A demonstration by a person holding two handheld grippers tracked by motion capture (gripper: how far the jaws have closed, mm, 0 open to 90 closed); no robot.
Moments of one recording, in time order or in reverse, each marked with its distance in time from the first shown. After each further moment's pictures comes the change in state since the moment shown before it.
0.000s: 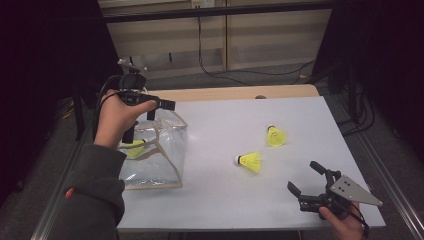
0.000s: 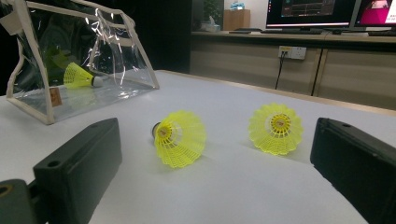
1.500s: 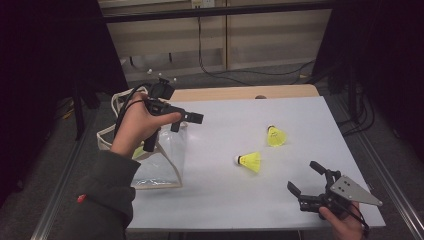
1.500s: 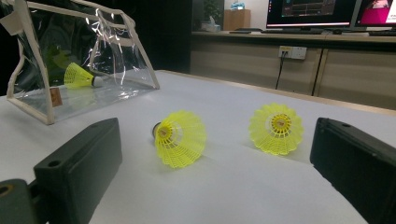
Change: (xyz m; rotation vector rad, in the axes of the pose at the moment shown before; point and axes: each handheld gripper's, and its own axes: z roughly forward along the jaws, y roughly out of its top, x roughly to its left) left arm -0.044 -0.010 0.033 0.056 -0.167 0.121; right arm 0.000 0.000 0.000 0.001 0.002 -0.001
